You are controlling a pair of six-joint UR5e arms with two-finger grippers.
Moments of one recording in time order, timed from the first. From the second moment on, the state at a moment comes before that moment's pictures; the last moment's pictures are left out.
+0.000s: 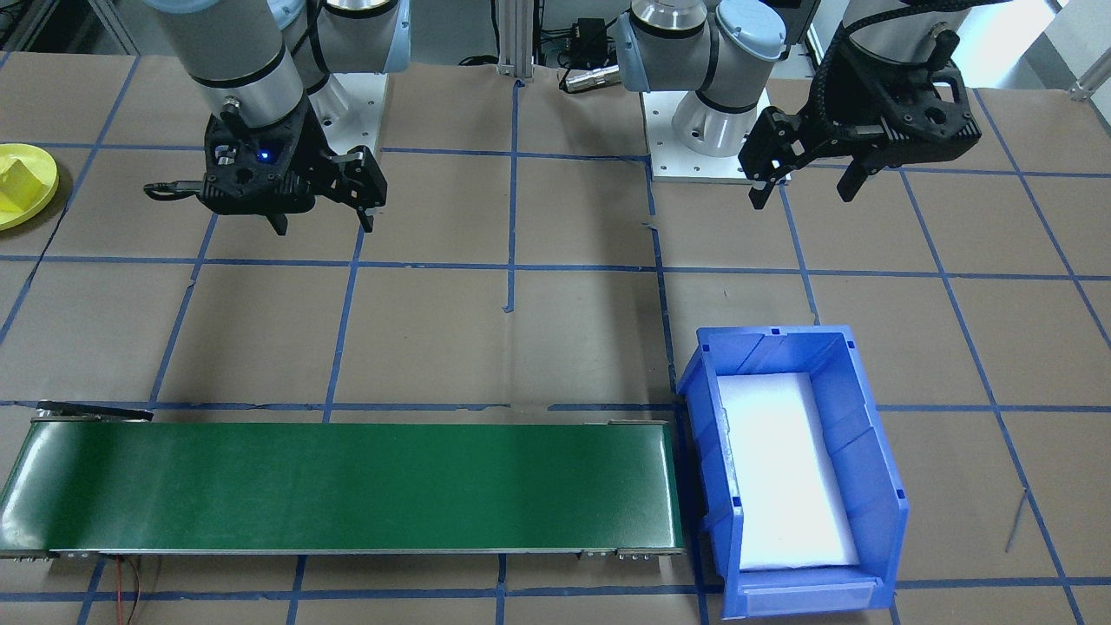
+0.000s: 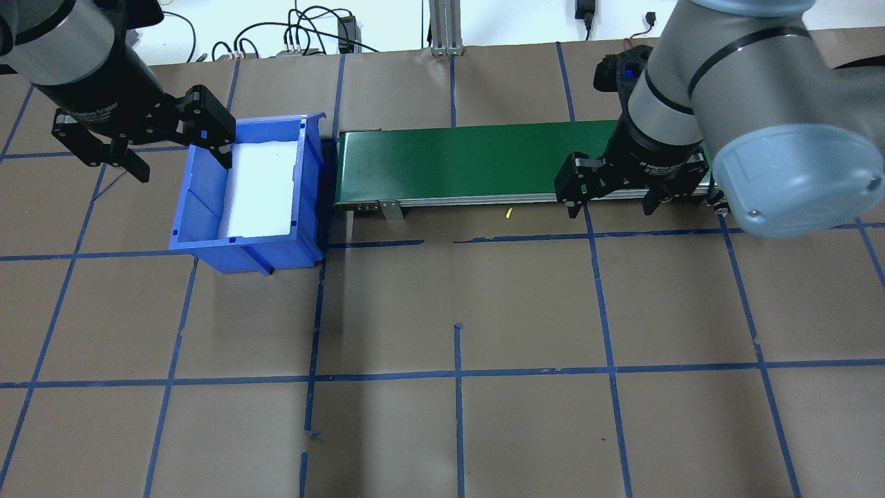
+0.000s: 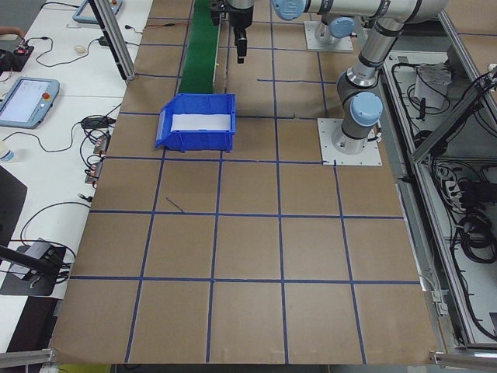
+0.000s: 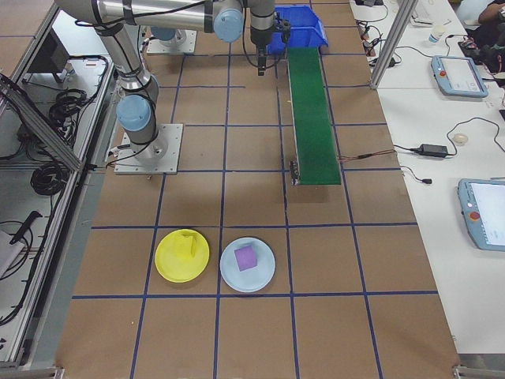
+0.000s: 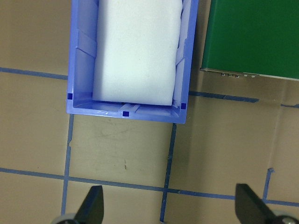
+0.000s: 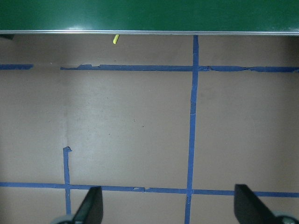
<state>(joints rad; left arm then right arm) -1.49 -1.50 -1.57 -1.60 1.57 -0.05 1.65 -1.62 1.77 -1.72 -1.53 0.06</state>
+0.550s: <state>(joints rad) -1.49 -1.50 -1.57 -1.60 1.57 -0.05 1.68 -1.62 1.76 -1.74 -1.55 0.08</state>
